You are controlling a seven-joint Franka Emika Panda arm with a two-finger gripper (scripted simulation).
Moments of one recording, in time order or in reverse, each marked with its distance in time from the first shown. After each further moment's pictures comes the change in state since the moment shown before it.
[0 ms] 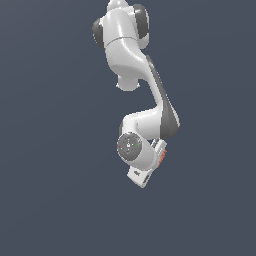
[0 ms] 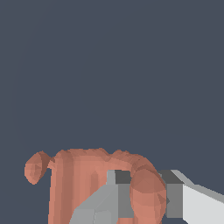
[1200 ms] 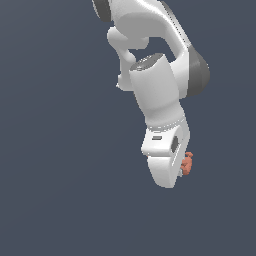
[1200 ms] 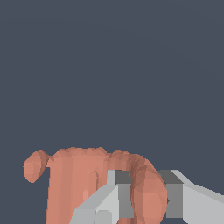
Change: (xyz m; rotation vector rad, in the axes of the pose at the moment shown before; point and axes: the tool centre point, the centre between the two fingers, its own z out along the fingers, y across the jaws) arm 0.116 -0.023 -0.177 -0.533 0.346 -0.267
